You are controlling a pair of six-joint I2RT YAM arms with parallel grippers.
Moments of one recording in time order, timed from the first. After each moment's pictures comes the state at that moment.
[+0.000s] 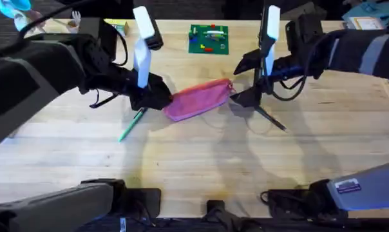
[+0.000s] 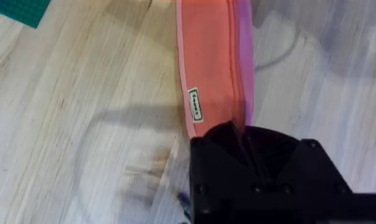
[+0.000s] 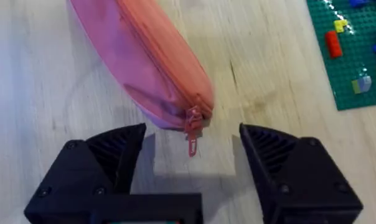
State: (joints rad) left arm 0.00 1.40 0.91 -0.82 0.71 1.10; right arm 0.12 1.69 1.02 -0.48 -0.73 -1.08
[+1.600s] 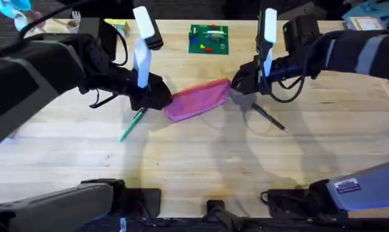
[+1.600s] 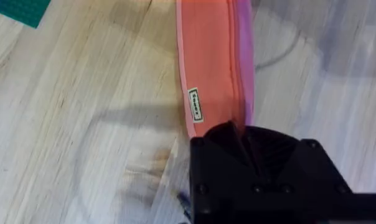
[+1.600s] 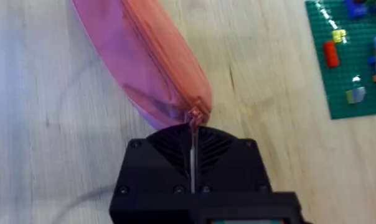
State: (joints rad) left arm 0.00 1.40 0.91 -0.82 0.71 1.10; right arm 0.13 1.70 1.02 -0.46 -0.73 -1.13
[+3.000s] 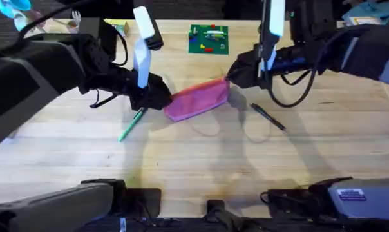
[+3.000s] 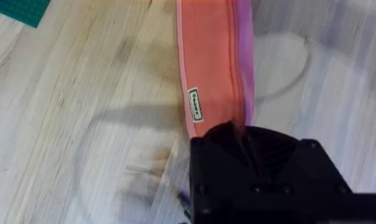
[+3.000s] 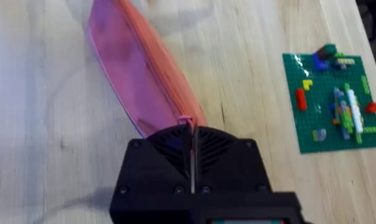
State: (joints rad) left arm 0.00 1.40 0.91 -0.82 0.71 1.10; right arm 0.20 1.55 1.02 -0.46 -0.71 -1.09
